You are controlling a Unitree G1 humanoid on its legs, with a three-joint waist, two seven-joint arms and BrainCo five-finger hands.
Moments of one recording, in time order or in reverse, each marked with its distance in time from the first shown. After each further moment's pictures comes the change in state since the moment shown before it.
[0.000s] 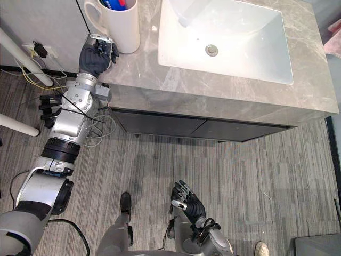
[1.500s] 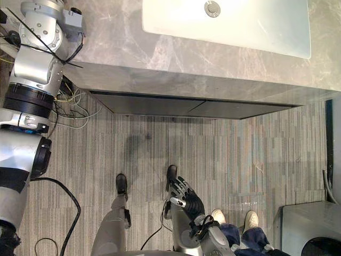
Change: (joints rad) left arm -0.462 0.179 -0.100 0.204 -0.045 -0.023 0.068; right arm -0.004 -0.010 0.009 -0.040 0.021 -0.011 -0.004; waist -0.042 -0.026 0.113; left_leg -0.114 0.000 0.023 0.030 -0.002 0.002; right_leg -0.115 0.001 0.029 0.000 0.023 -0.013
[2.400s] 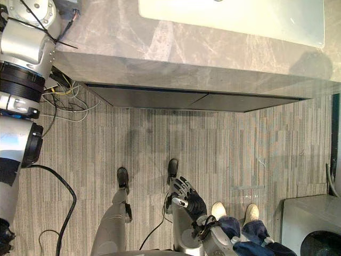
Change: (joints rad) left arm -0.170 0.044 -0.116 0.144 -0.034 0.016 -0.015; right arm 0.000 -0.019 -0.012 0.004 0.001 -0.005 -0.003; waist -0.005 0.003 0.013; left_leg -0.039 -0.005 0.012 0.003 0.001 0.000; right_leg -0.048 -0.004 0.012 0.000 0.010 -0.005
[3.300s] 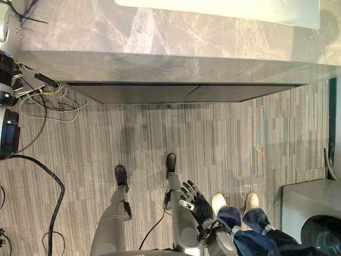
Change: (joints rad) left arm -0.103 0.062 -0.039 0.094 0.036 0.024 -0.013; right arm 0.047 -0.004 -0.055 0.003 0.019 -0.006 -0.013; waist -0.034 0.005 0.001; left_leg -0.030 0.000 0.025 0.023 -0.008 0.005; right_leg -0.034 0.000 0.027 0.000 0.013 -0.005
